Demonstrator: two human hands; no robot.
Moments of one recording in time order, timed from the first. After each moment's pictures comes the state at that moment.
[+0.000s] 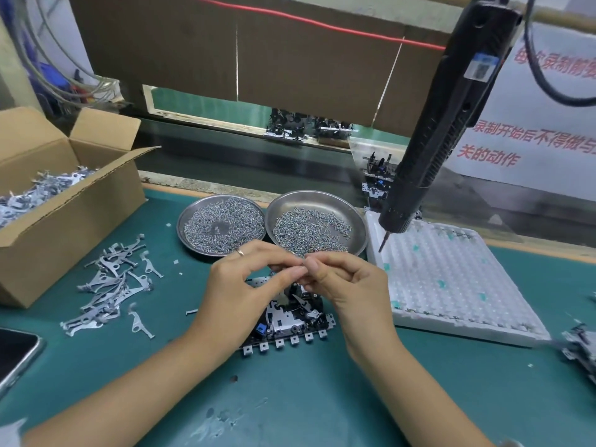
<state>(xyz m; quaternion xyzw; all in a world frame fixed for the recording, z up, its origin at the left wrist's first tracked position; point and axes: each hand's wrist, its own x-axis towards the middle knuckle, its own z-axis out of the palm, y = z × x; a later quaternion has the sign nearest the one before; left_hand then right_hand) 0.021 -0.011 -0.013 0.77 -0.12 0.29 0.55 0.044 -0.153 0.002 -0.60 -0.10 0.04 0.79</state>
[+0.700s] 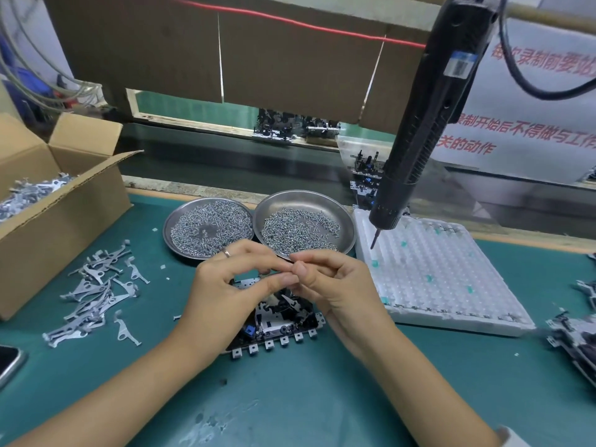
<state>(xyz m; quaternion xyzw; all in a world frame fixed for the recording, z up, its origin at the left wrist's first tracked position) 0.021 -0.011 -0.010 0.75 -0.14 0.28 0.58 0.047 -0.163 0.005 -0.57 -0.14 0.15 0.80</state>
